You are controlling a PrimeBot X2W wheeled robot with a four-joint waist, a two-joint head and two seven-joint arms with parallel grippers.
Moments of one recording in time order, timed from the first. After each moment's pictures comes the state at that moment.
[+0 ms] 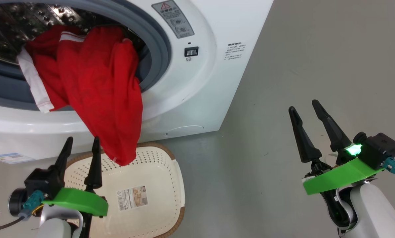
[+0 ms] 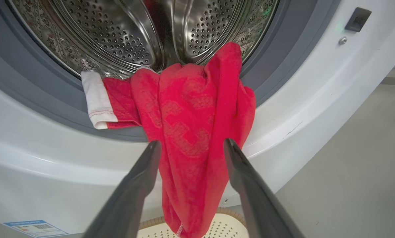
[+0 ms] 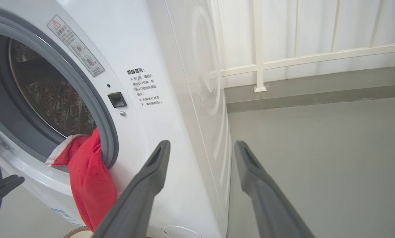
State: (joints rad) left arm -0.25 0.11 -0.10 0.27 -0.26 -0.07 -0.19; right arm -0.29 -0.22 0.18 0.12 0.47 0.13 -0.26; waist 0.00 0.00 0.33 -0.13
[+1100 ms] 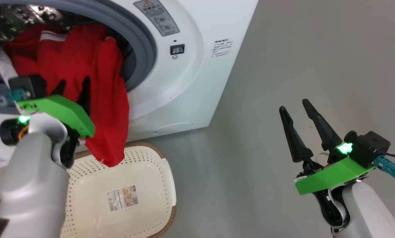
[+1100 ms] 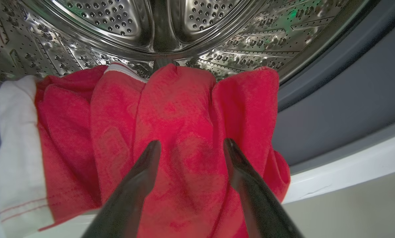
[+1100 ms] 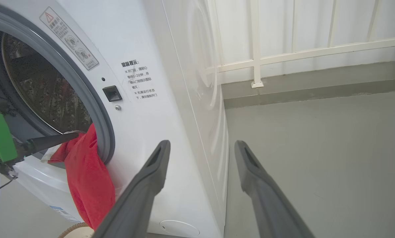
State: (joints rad) left arm -0.80 0.13 -0.14 0.78 -0.41 -0.11 0.06; right arm -0.31 -0.20 0.21 0.13 0.47 0.13 -0.26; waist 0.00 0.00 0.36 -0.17
